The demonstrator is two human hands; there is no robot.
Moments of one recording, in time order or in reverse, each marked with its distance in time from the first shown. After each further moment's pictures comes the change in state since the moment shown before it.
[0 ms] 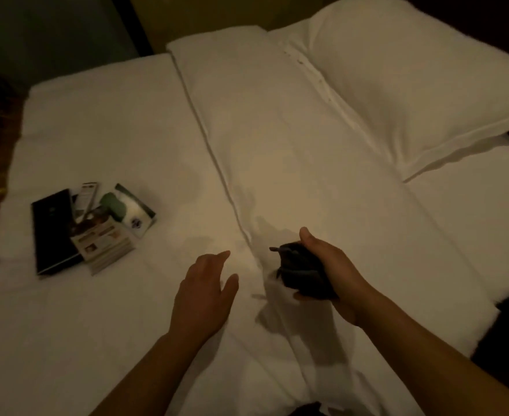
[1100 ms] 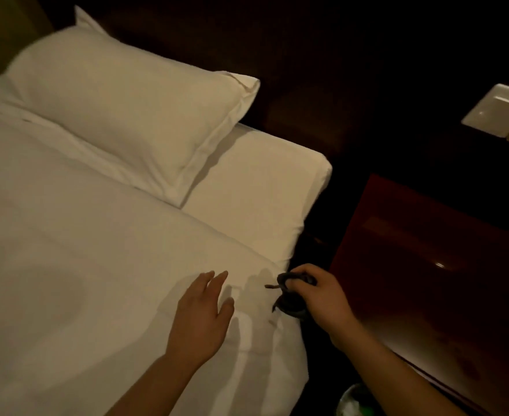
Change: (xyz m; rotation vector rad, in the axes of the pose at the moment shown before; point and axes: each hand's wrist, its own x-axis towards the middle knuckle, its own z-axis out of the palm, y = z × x) left_hand 0.034 0.249 0.177 0.045 -0.493 0.584; right_hand -0.135 0.074 -0.243 -0.003 0.938 -0.063
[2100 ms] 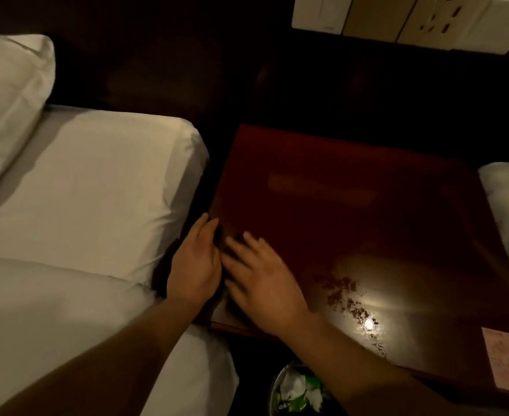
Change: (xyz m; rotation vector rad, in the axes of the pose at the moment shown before) left_hand 0.119 0.169 0.209 0.078 0.011 0.413; right_hand 0.050 0.150 -0.131 -0.897 0.213 -0.609
